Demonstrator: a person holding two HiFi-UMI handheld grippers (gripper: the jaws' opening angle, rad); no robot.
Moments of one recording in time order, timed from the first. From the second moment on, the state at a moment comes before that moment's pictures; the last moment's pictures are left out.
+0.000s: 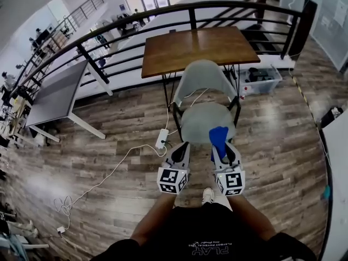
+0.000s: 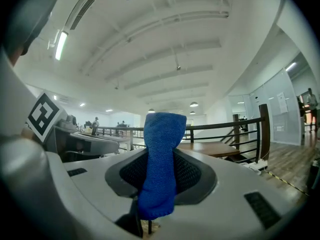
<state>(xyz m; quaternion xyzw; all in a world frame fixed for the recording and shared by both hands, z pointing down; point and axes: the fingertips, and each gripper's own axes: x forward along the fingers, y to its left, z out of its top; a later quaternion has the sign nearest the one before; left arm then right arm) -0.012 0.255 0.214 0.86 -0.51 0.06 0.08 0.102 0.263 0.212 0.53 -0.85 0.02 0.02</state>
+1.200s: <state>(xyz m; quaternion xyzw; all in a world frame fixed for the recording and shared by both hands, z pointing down) -0.064 0.061 0.229 0.86 -0.49 0.07 0.08 0.051 0.072 0.220 0.54 -0.84 0.02 0.04</state>
